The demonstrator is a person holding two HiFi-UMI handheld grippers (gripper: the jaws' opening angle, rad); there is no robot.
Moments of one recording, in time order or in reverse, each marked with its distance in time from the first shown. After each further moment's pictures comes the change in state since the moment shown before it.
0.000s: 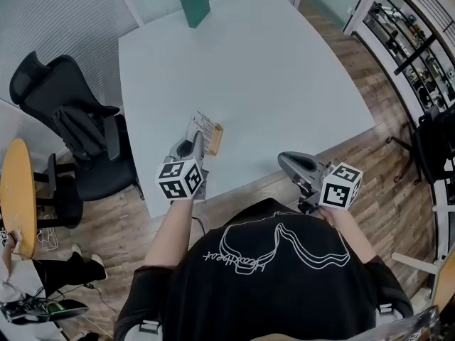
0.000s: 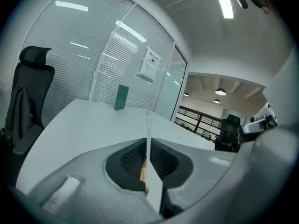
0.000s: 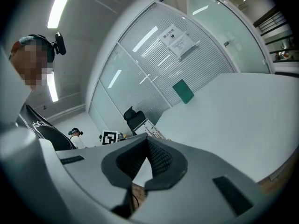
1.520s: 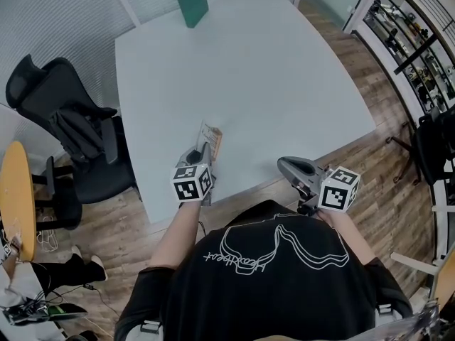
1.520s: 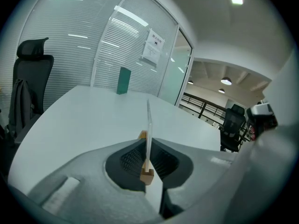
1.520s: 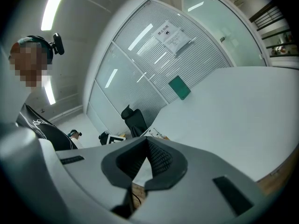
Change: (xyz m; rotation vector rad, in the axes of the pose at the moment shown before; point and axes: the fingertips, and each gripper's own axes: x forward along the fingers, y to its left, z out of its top) left arm 0.027 0.005 -0.066 0.003 0.170 0.047; right arm 0.005 -0.019 -0.014 0.043 0.029 -0.020
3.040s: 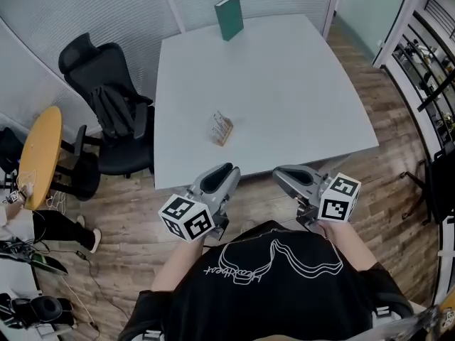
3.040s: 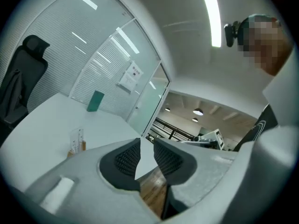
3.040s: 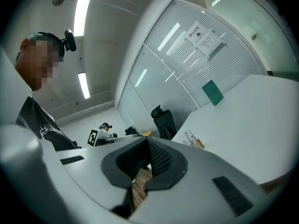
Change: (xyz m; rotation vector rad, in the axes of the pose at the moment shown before) left arm -0.201 -0.216 0.050 -0.108 -0.304 -0.316; right arm -0.093 0.108 0.003 -0.179 0.011 0.342
